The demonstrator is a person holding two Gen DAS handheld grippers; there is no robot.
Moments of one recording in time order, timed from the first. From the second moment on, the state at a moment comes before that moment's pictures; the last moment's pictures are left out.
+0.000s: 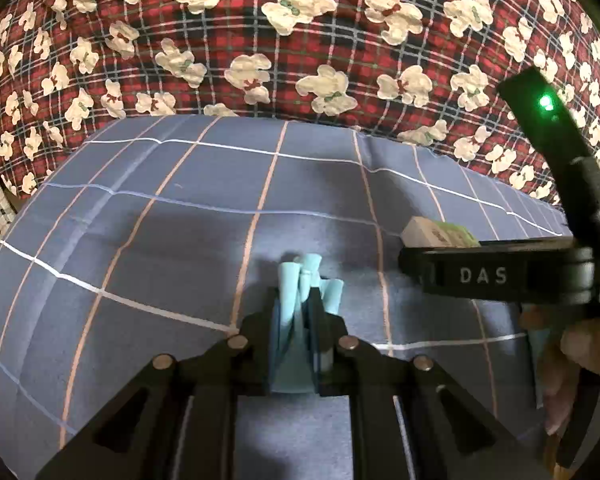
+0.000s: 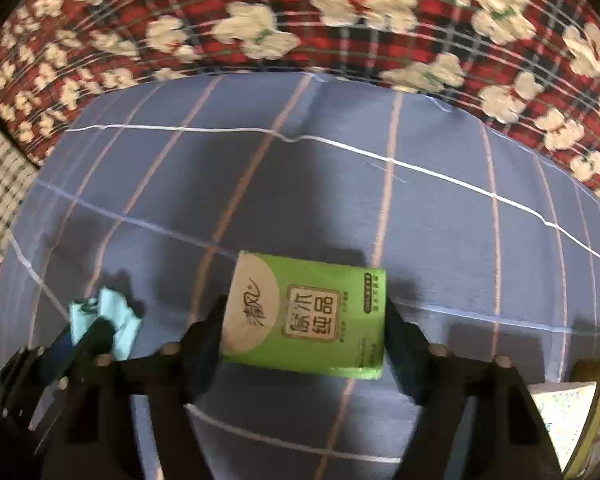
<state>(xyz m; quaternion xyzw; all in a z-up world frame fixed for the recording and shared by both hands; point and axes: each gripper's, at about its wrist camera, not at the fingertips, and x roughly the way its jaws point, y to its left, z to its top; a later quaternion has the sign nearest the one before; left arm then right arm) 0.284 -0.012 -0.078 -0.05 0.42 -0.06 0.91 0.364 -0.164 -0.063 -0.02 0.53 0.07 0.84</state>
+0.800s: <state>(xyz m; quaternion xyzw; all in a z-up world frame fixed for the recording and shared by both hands) 0.224 0.017 -0.056 -0.06 0.36 0.02 0.93 0.250 -0.121 -0.071 -0.06 0.48 0.11 0.87</state>
